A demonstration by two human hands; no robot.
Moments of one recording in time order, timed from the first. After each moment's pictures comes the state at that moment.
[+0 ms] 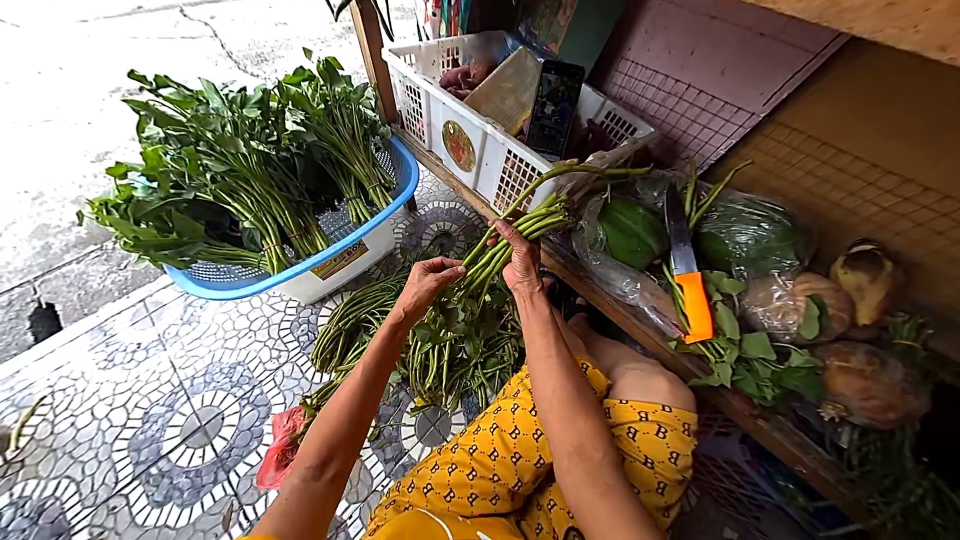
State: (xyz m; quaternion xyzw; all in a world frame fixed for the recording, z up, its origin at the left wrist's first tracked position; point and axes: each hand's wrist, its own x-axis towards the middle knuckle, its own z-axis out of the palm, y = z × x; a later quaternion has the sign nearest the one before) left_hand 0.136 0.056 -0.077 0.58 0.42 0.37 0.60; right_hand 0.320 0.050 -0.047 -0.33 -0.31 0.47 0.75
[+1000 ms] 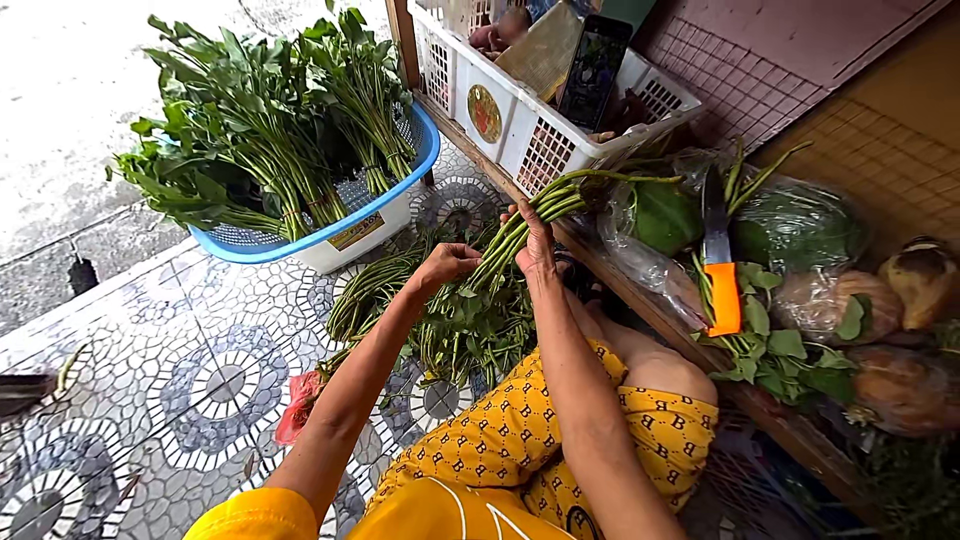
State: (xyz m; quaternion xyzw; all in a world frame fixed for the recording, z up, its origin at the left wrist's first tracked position) left_hand 0.136 0.063 -0.087 0.57 0.45 0.25 0.64; right_hand 0.319 0.059 -0.068 -0.38 -0.20 0.54 0.72
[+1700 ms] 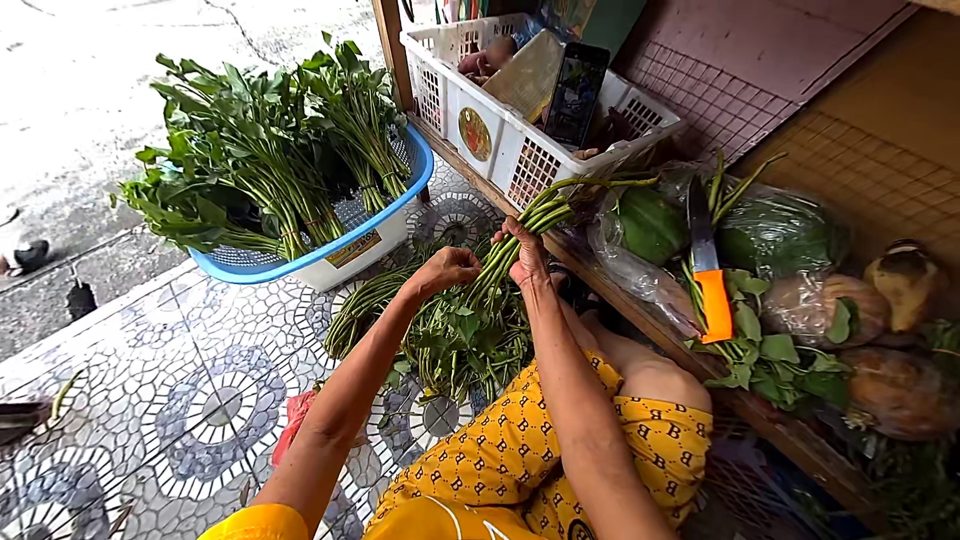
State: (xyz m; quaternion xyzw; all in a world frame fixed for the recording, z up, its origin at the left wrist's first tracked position) left_hand 0.135 0.070 -0.062 0.71 0.39 0.19 0.55; right_hand 0.319 0.055 -0.063 -0.35 -0.24 0.57 0.71
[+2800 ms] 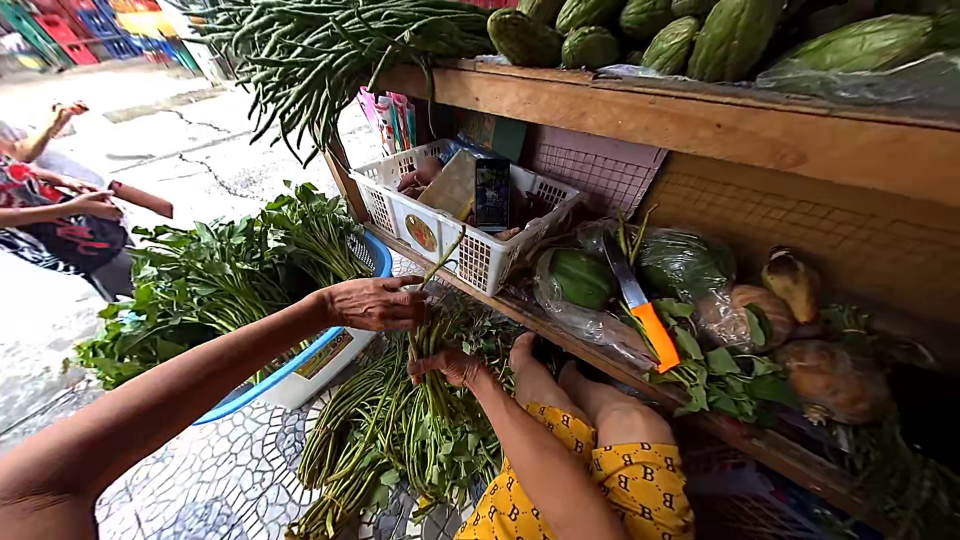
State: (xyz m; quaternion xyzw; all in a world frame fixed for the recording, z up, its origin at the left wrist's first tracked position) left_hand 0.107 0.162 0.073 0.94 -0.26 0.07 -0.22; right_hand 0.271 0.034 -0.078 -0.27 -0.45 0.72 0.46
